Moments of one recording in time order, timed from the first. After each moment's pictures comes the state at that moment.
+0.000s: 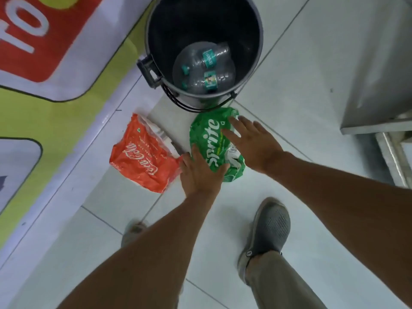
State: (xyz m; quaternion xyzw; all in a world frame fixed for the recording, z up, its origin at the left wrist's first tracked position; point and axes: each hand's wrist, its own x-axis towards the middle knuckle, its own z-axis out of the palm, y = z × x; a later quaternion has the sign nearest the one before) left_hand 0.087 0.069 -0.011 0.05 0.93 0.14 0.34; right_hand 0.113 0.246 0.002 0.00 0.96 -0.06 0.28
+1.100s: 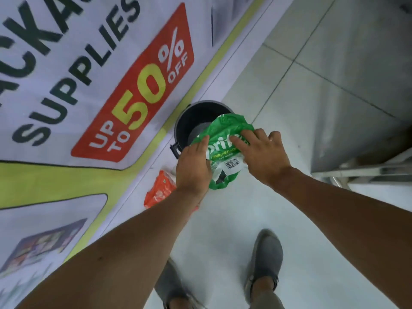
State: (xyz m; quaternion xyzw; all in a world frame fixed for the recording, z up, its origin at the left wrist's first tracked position) left_hand -0.056 0.121 0.222 0.29 0.92 0.21 0.18; right_hand 0.042 0.297 0.239 0.11 0.98 0.04 0.16
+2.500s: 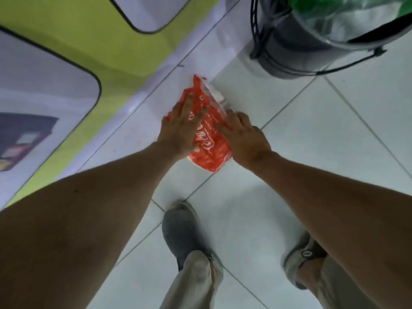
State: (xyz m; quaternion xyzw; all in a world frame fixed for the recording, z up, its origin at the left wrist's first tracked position) left_hand -0.067 -0.137 -0.086 0.33 0.88 0.00 0.34; right_hand 0.042 0.036 -0.076 0.01 0.97 -0.10 0.24
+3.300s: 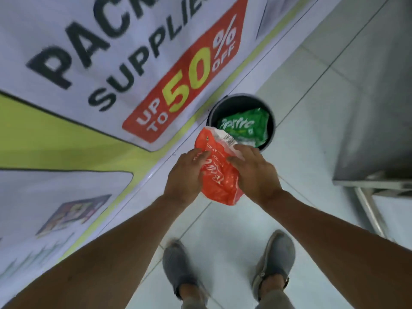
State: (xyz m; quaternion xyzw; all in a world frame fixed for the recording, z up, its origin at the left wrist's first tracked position) left_hand -0.084 -0.013 0.223 0.32 0.89 0.20 0.24; right_hand 0.019 0.169 0.246 0.09 0.98 -0.17 0.04
